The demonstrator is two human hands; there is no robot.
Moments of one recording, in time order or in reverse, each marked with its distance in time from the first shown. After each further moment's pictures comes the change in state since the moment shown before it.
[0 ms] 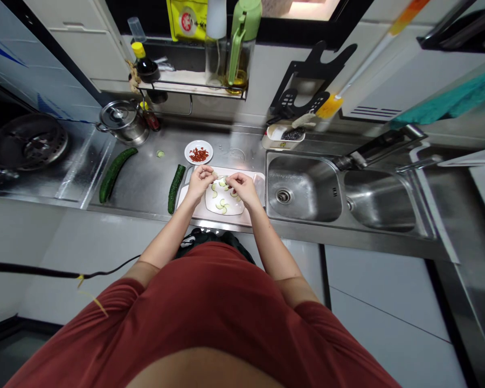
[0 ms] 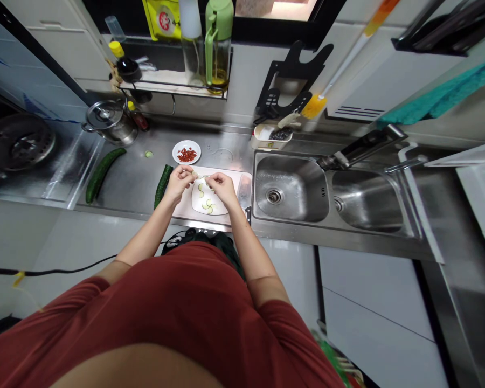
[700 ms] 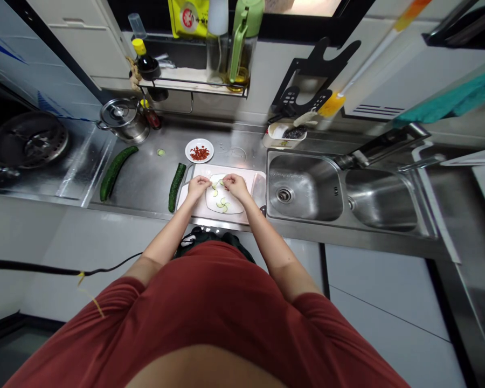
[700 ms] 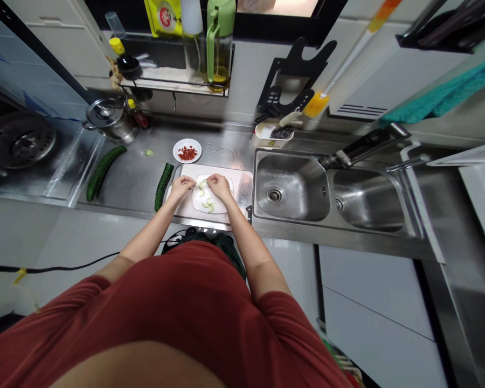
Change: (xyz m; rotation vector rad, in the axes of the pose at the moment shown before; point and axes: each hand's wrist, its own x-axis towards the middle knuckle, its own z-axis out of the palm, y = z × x) left_hand 0.027 -0.087 -0.036 0.277 0.090 -0.095; right_hand 0.039 0.064 0.006 -0.294 -0.008 0.082
